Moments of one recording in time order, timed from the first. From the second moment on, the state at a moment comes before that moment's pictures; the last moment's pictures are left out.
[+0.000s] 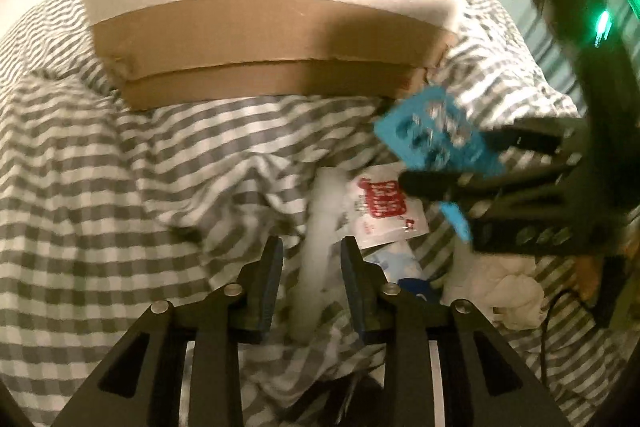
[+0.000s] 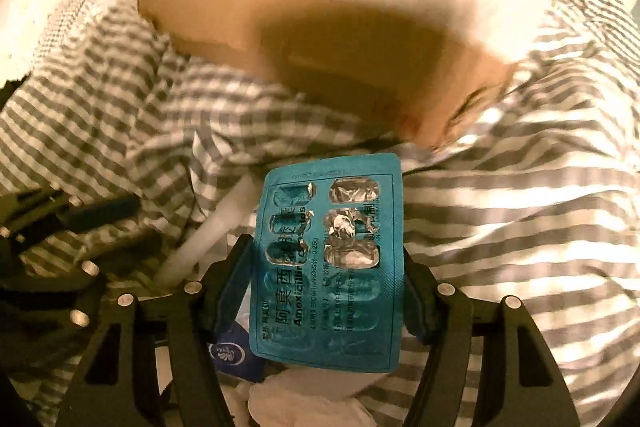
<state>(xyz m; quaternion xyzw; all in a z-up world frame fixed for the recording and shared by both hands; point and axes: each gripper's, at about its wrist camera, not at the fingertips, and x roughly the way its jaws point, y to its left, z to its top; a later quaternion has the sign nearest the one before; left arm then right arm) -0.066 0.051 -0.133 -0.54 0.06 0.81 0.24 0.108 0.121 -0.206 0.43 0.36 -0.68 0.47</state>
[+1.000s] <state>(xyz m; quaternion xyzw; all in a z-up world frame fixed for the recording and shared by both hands) -0.054 0.041 -0.067 -0.47 -0.01 0.85 0.24 0.134 0.160 -0.115 0.38 0.25 -0.71 0.53</state>
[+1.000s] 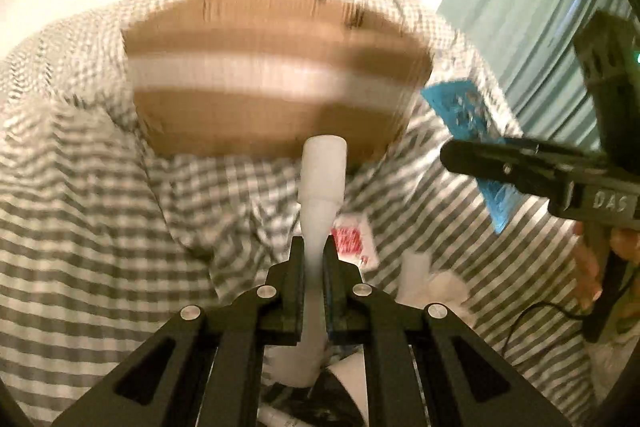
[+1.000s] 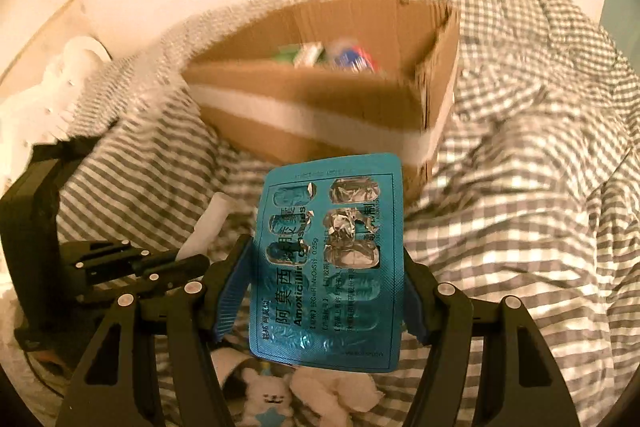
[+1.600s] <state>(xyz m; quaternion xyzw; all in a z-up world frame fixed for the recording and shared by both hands) -0.200 0.053 0.021 -0.38 -0.05 0.89 0.24 0.085 0.063 -0.010 0.31 0.21 -0.74 0.57</state>
